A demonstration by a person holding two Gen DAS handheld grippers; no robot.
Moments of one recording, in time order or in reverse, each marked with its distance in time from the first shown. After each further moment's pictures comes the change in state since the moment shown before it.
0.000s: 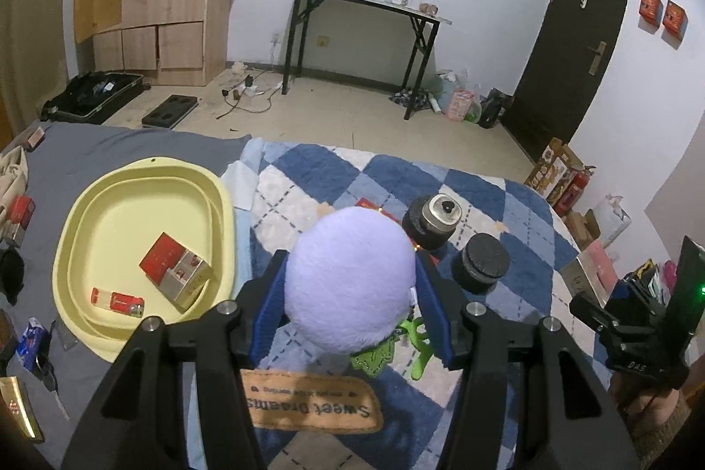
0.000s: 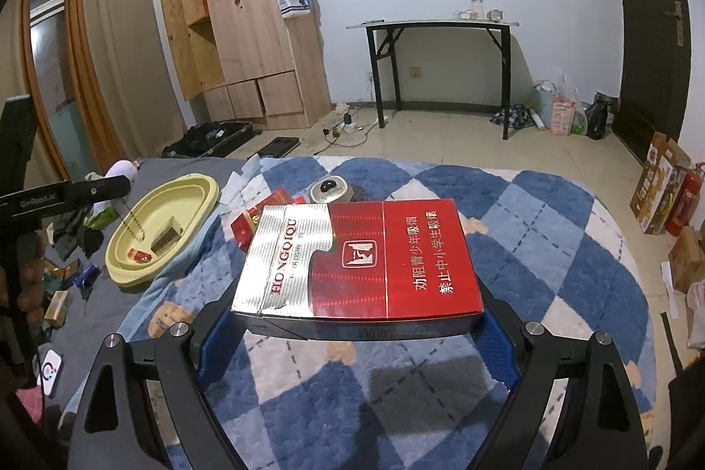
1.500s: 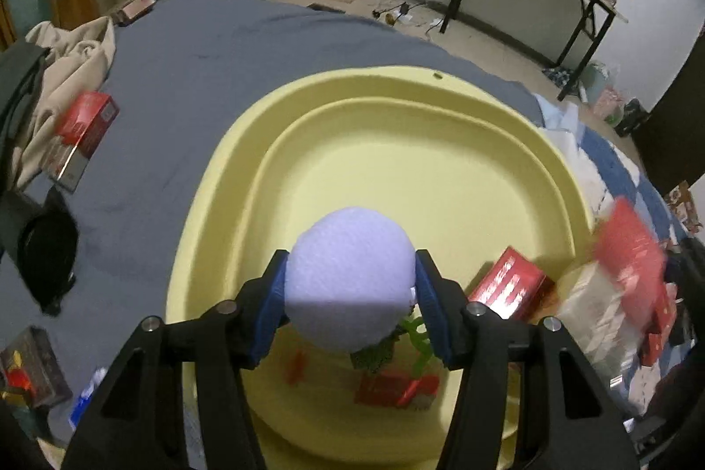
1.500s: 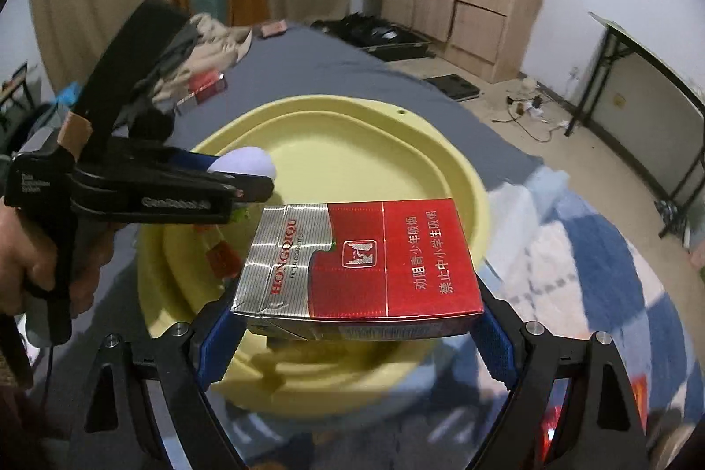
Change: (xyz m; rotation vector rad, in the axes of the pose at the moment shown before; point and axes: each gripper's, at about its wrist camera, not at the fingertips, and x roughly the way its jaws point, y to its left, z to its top) left arm 0.117 0.271 -0.014 -0.271 0.208 0.312; right arm 0.262 0.324 0.063 -0.561 0.266 0.333
